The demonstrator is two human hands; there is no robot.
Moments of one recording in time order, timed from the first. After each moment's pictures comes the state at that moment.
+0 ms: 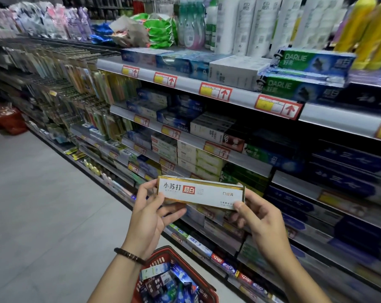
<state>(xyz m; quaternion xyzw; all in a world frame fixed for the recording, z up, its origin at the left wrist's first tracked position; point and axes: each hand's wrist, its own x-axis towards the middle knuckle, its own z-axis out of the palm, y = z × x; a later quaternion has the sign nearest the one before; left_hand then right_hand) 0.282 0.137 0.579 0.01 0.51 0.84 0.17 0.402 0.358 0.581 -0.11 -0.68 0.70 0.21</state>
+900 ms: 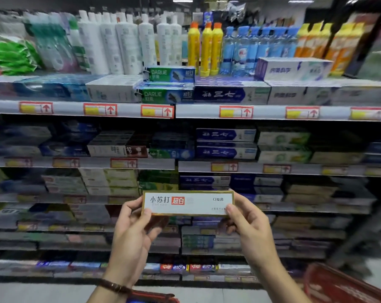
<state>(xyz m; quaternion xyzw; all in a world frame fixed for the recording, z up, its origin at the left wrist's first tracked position) 0.358 0.208 0.592 0.13 0.50 0.78 0.34 0.558 0.351 0.584 -0.31 -0.59 0.62 0.41</state>
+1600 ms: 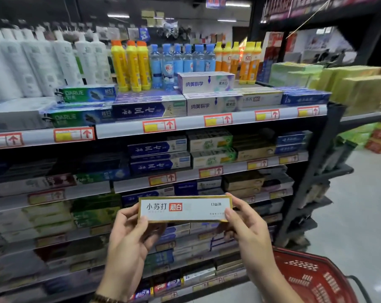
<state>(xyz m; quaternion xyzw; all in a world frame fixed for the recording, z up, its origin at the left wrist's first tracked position) 0.465 0.294 0.615 0.20 0.47 0.74 0.43 0.690 0.383 0.600 -0.39 -0.51 0.55 0.53</state>
